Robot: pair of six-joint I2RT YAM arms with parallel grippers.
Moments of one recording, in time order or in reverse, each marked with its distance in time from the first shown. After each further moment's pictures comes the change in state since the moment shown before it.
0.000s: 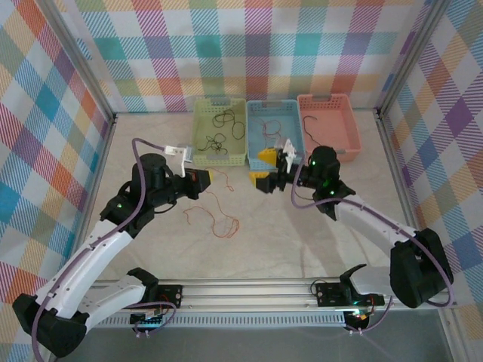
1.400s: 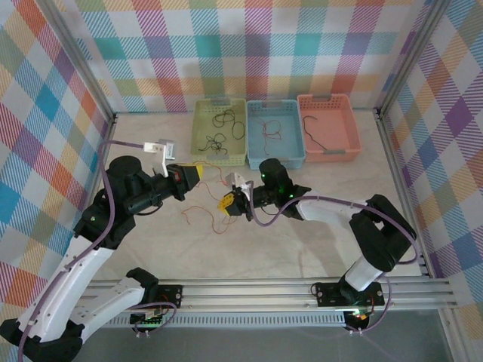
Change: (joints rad) left arm 0.000 -0.123 0.085 -0.099 -0.018 -0.003; right arm 0.209 0.260 0.175 -0.106 -0.038 -0.208
